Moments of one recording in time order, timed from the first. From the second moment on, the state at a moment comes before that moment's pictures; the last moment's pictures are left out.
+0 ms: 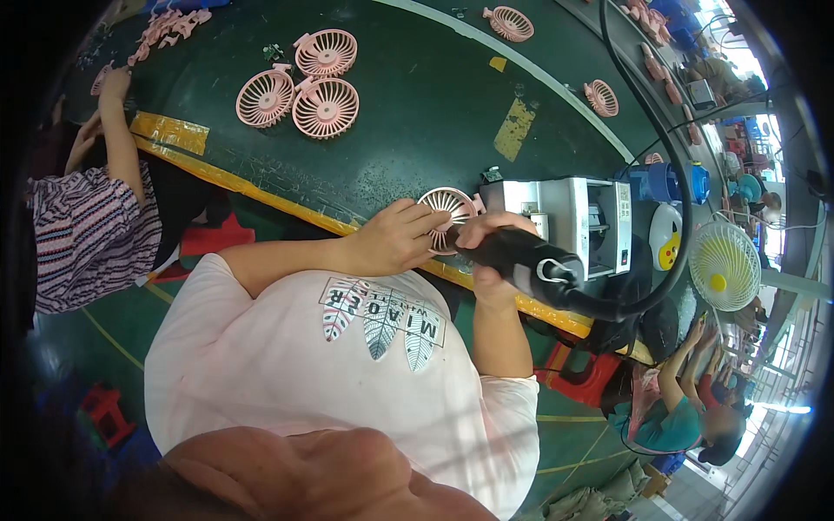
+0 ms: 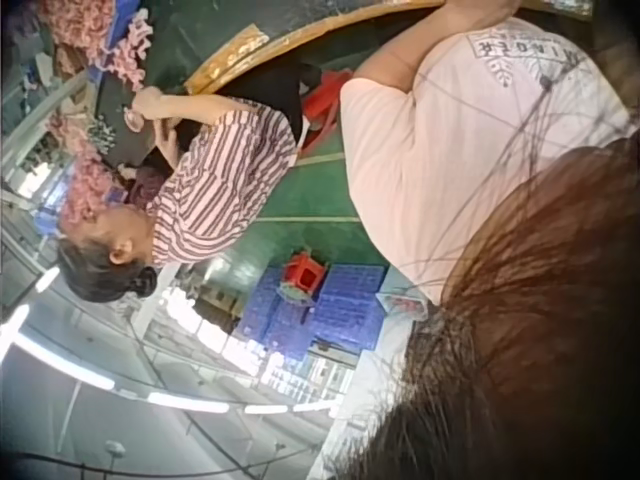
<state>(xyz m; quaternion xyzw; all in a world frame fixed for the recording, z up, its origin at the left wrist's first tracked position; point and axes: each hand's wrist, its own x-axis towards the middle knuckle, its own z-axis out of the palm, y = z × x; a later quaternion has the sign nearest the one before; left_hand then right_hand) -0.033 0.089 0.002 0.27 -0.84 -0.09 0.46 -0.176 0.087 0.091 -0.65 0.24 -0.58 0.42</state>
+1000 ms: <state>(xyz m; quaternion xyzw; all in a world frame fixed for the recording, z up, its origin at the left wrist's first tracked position) -0.026 0.082 0.000 0.19 -0.86 -0.05 0.47 -0.164 0.065 0.103 -0.58 0.25 -0.62 0.46</state>
